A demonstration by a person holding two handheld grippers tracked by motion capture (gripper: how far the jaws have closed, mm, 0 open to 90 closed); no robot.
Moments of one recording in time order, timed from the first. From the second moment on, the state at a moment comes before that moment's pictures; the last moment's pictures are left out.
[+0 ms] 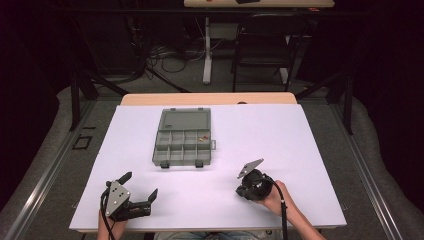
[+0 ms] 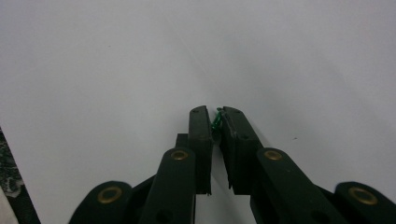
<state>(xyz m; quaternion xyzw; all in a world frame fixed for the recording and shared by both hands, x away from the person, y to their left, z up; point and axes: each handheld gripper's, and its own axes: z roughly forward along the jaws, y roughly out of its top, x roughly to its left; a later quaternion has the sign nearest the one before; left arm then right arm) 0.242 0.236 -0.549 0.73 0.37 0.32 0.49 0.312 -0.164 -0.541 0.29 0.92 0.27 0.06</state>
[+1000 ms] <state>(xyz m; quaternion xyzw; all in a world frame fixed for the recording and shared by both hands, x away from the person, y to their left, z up) 0.242 0.235 -0.549 0.73 0.37 0.32 0.48 0.322 -0.172 -0.537 0.31 0.90 0.29 0.06</state>
